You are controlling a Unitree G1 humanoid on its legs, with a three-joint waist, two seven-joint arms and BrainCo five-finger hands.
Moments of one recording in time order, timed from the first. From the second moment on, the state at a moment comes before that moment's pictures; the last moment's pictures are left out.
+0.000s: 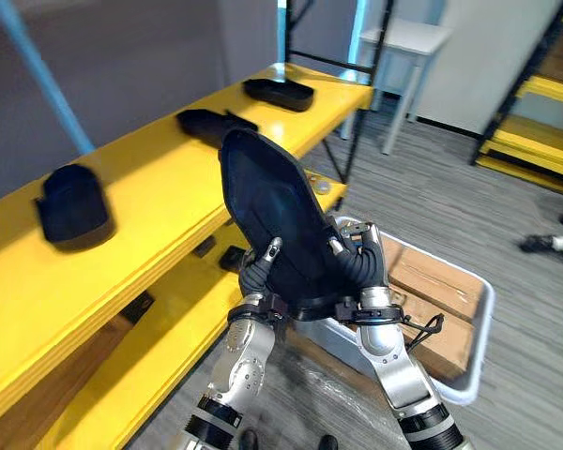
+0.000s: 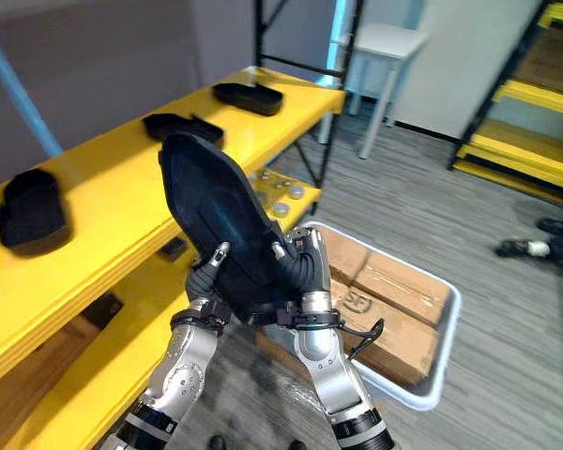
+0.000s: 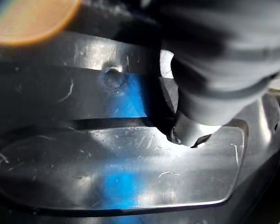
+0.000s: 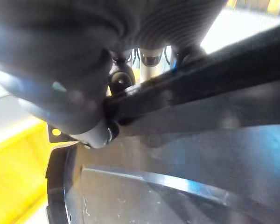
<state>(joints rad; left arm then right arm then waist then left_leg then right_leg) -0.18 0.03 -0.29 0.04 -0.68 -0.19 0.32 -0.19 -0.09 0.36 -0.13 -0.32 -0.07 -0.41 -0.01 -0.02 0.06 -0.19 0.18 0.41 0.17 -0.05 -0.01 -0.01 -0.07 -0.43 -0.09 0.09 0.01</state>
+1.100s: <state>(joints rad) 0.06 -0.04 0.04 -0.30 0.31 -0.17 0.52 0.21 -0.01 0.03 -0.22 0.00 -0.22 -0.19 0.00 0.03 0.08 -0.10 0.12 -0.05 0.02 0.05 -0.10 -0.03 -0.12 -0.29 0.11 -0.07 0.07</state>
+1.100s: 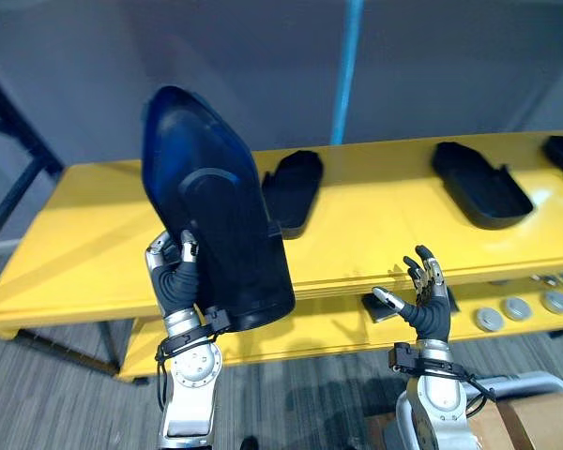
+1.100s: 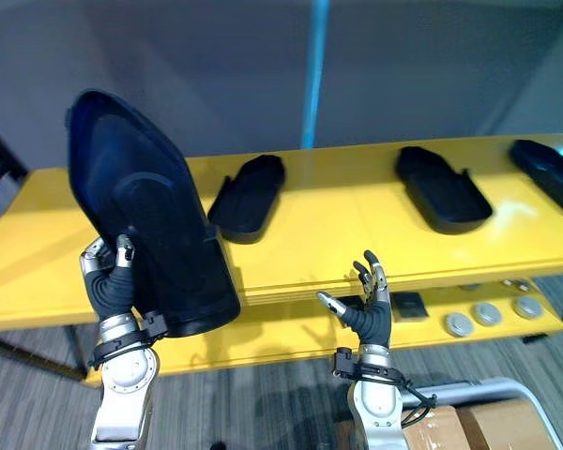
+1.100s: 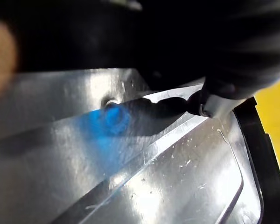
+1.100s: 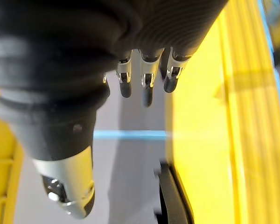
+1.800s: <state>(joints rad) -0.27 0.57 0.39 0.14 0.00 -0.14 0.41 0.38 -0.01 0.05 -0.20 0.15 -0.22 0.00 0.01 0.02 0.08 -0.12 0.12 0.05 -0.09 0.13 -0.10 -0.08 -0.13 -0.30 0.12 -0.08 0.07</state>
